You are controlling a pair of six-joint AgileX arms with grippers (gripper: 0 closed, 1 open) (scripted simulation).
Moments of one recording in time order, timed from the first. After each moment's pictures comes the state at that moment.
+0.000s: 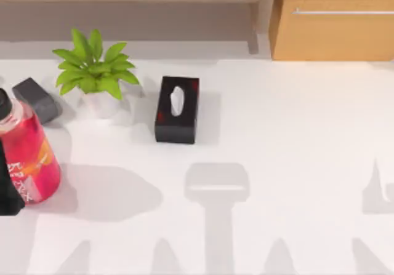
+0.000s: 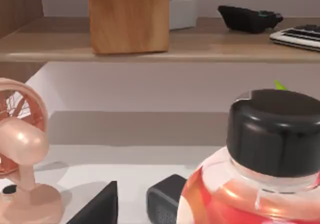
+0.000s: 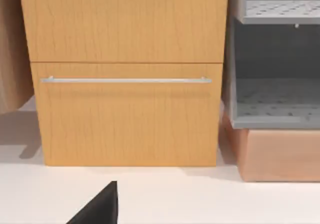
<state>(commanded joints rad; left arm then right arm) 0.00 0.00 0.00 0.00 0.00 0.00 0.00 0.00 0.00 0.00 0.00 0.00</state>
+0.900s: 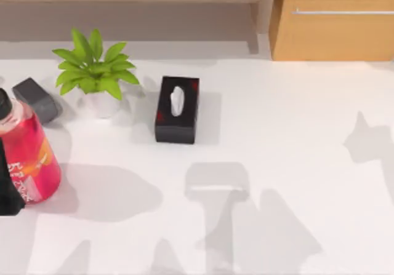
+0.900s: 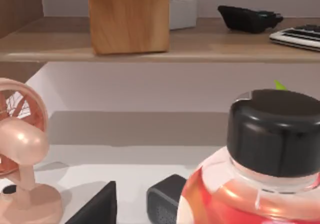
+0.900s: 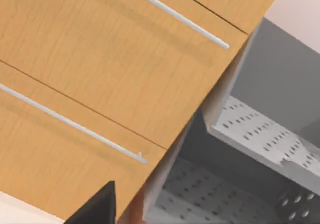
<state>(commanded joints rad) 0.00 0.00 0.00 0.00 0.00 0.00 0.06 0.77 0.33 0.44 0.07 -0.54</state>
